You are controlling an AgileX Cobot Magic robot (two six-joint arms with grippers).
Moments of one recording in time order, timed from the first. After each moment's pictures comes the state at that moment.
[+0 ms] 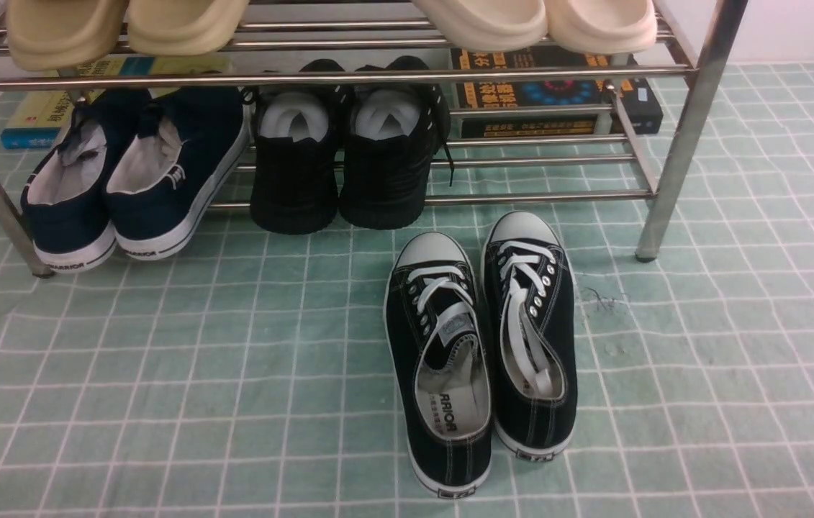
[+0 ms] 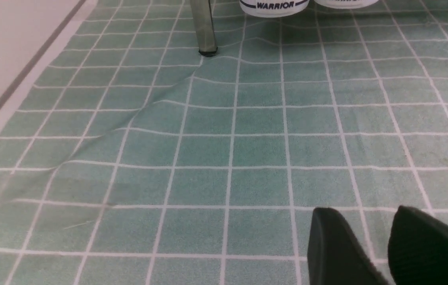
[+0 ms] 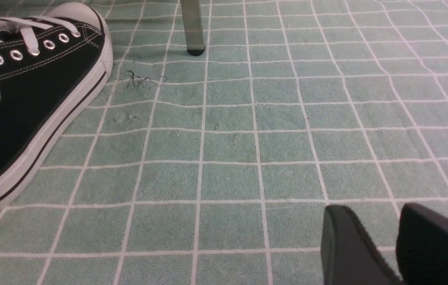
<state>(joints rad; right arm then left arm) -0.01 -0.01 0.01 0.07 0.40 0.01 -0.01 -0.01 0.02 0.29 0.37 -0.16</state>
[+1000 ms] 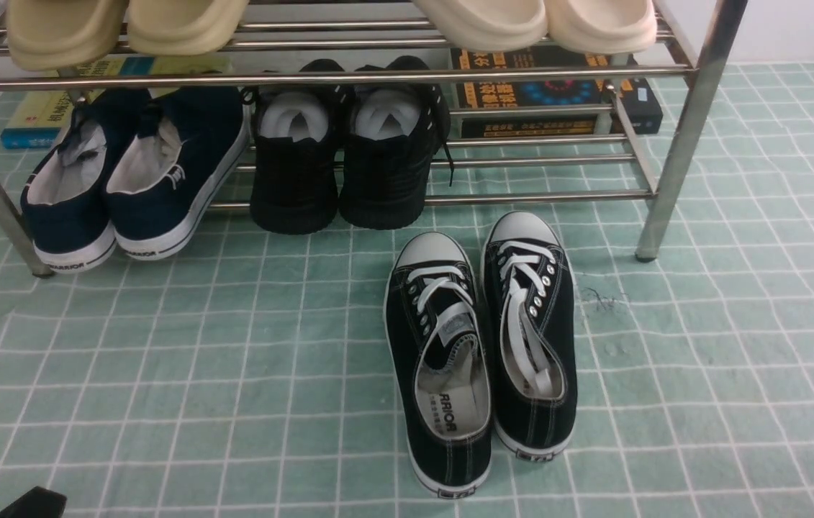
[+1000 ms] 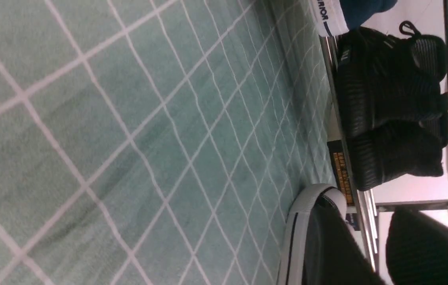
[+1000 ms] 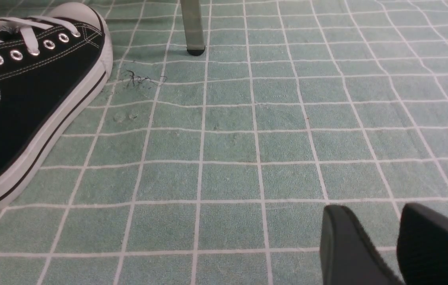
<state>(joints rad) -0.01 -0.01 0.01 0.07 0.40 0.01 -0.01 -0.01 0.02 -0.33 0.35 -0.95</state>
